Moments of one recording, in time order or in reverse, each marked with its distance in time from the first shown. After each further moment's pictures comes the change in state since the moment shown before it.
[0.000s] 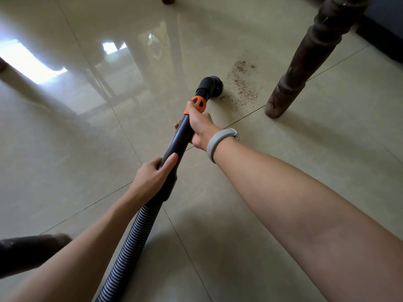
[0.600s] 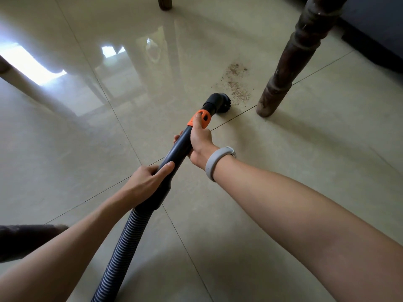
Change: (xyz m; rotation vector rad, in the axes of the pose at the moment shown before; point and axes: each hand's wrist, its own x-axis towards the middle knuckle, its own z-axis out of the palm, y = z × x) left_hand -0.030 -0.002 -0.011 -0.048 -0.184 -0.046; right_hand -0.039 0.032 -0.017 0.147 0.034 0.014
